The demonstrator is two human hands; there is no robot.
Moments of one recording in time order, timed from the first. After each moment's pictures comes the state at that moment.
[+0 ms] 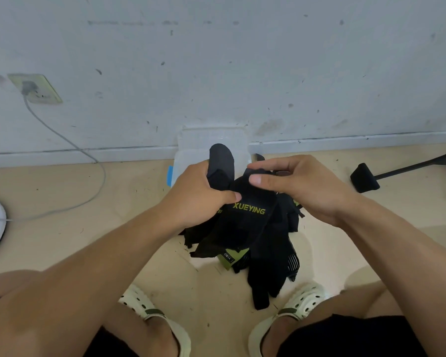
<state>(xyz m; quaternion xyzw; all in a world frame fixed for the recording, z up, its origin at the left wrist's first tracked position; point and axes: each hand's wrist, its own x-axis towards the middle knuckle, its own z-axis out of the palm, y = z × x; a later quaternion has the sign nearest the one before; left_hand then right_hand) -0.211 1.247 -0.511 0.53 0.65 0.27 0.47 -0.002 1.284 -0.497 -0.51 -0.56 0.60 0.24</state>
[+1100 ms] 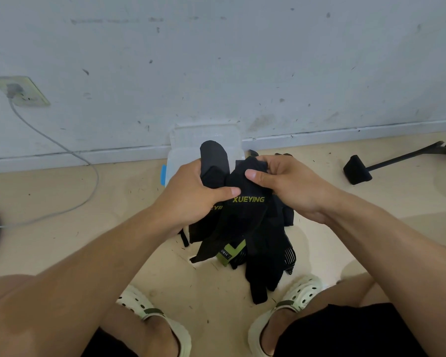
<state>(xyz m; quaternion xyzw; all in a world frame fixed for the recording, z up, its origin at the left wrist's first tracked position) -0.206 1.243 -0.515 0.50 0.64 0.30 0.50 -0.004 1.282 -0.513 -0.48 -0.56 0.64 0.22</state>
